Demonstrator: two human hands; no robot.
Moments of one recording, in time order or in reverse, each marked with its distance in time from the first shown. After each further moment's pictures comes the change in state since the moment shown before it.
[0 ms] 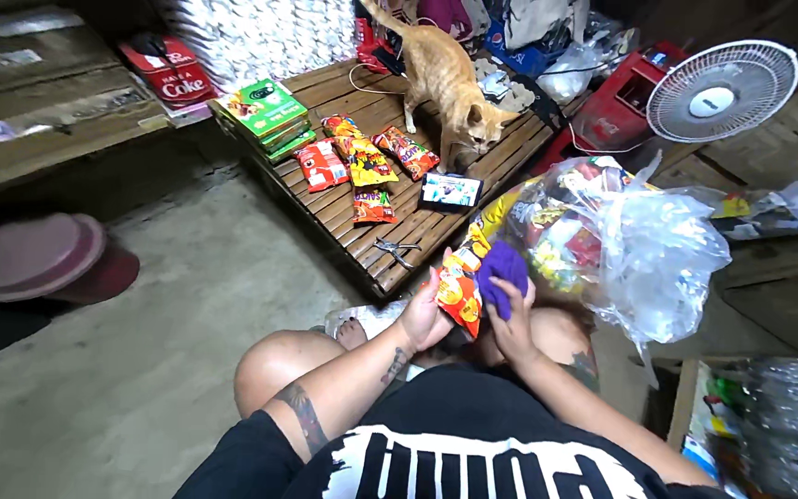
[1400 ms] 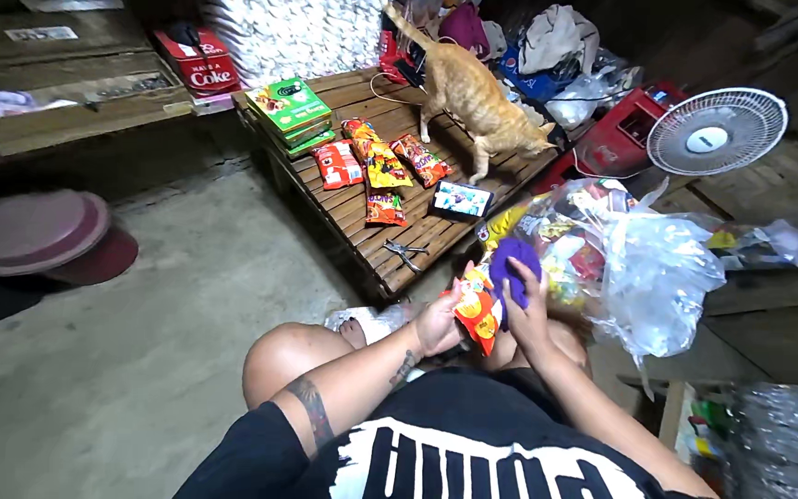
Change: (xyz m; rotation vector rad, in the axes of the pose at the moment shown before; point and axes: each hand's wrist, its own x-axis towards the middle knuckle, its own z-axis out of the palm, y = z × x) left_hand -0.014 0.001 0.007 0.064 -0.126 -0.093; right_hand 0.039 -0.029 -0.008 -0.032 -0.022 0.133
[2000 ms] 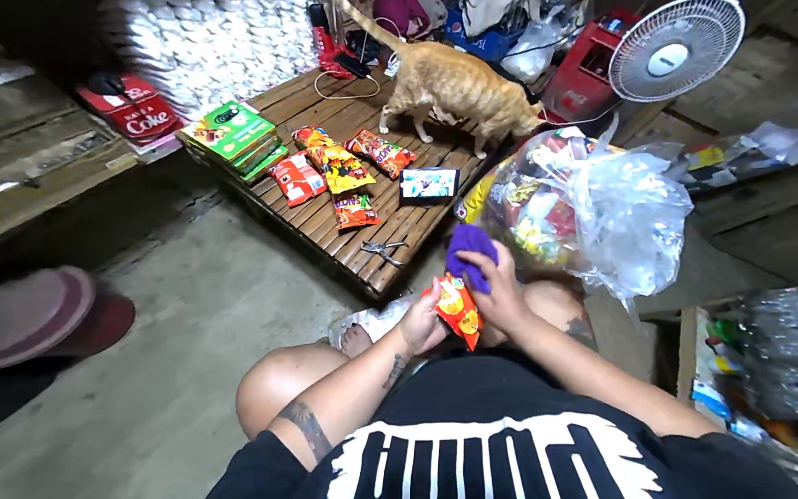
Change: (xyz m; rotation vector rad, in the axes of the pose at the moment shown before) left_hand -0.002 -0.014 -0.011 0.088 0.009 -0.117; right_hand -0.009 -0.012 -0.005 -0.115 -0.175 -0.021
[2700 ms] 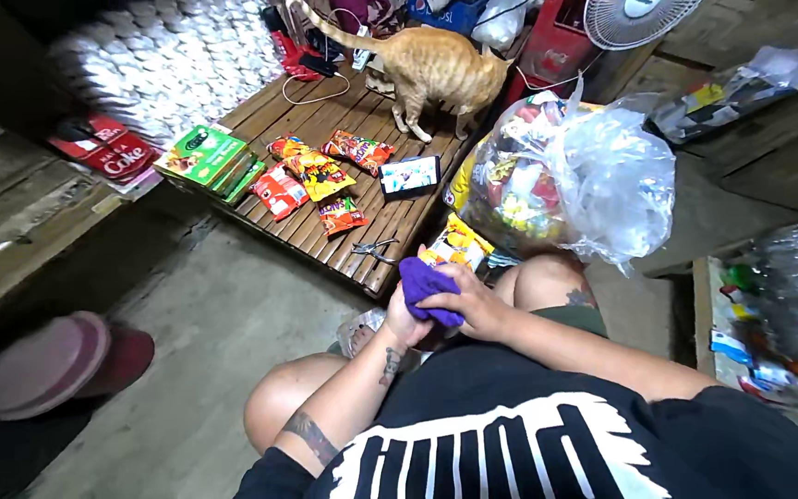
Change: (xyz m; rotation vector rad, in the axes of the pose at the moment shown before) left_hand 0.000 0.002 -0.002 -0.116 0.314 0.076; right_hand -0.021 -0.008 0.009 0.088 -0.188 -0.388
